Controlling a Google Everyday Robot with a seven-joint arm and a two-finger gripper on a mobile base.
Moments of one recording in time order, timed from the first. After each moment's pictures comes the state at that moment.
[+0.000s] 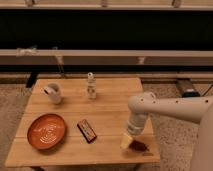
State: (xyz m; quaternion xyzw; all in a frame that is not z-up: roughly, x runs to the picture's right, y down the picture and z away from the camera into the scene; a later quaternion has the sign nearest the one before) arm 0.134 0.281 0.762 -0.46 0.14 0.36 0.80
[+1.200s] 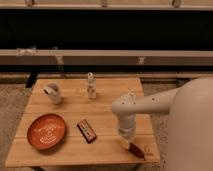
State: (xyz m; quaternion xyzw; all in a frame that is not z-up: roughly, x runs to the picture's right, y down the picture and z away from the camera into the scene) arm 0.120 0.288 0.760 -0.45 0.22 0.25 0.83
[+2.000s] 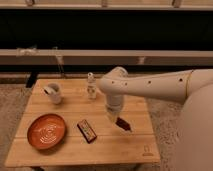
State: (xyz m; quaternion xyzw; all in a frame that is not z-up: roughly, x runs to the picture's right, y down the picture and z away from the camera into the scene) arm 0.025 0.132 0.742 -0.35 0.09 0.20 0.91
